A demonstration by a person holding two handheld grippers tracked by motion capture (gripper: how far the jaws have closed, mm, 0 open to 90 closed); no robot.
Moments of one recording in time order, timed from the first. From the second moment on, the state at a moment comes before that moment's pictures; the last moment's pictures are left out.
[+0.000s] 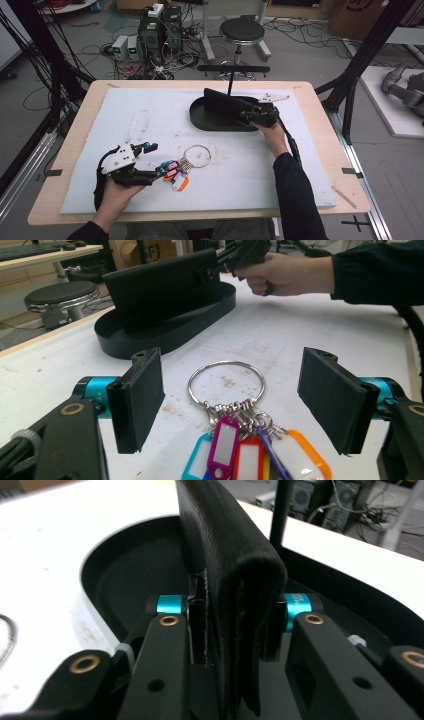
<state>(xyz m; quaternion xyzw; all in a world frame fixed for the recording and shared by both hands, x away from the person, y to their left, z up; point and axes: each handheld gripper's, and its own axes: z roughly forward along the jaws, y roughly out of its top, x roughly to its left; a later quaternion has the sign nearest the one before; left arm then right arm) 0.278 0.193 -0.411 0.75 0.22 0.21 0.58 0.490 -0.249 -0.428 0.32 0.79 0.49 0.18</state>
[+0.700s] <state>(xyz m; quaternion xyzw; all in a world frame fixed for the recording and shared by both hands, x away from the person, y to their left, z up) 0.281 0.189 -0.413 0.76 0.22 0.21 0.57 0.477 -0.262 -0.412 0.35 0.79 0.45 0.22</state>
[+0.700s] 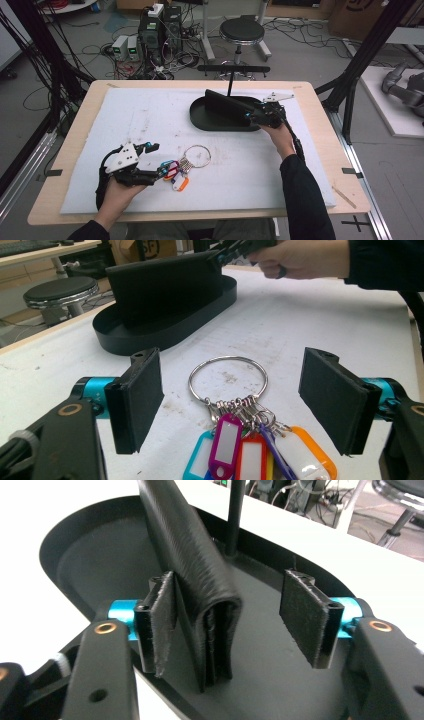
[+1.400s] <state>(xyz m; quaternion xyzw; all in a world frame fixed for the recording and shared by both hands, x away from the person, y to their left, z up) 0.295 0.193 -0.415 0.77 0.24 0.22 0.56 0.422 -0.307 -0.381 0.35 0.76 0.51 0.21</state>
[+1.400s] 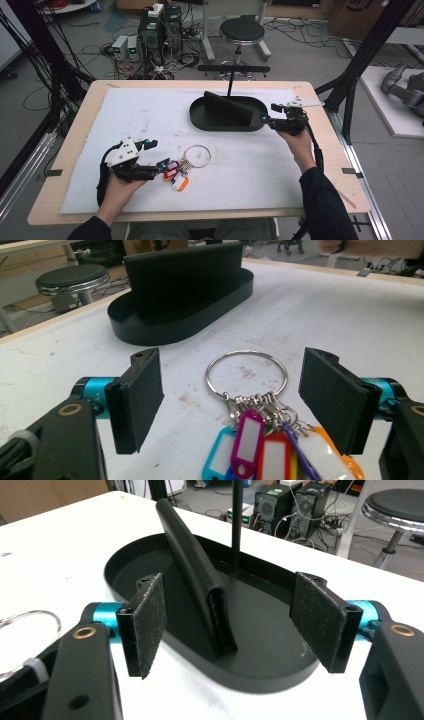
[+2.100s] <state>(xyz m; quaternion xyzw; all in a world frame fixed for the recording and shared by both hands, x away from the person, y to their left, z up) 0.297 0.205 -0.416 0.76 0.27 0.23 0.55 0.346 -0.341 -0.388 0.37 0.71 0.56 0.22</state>
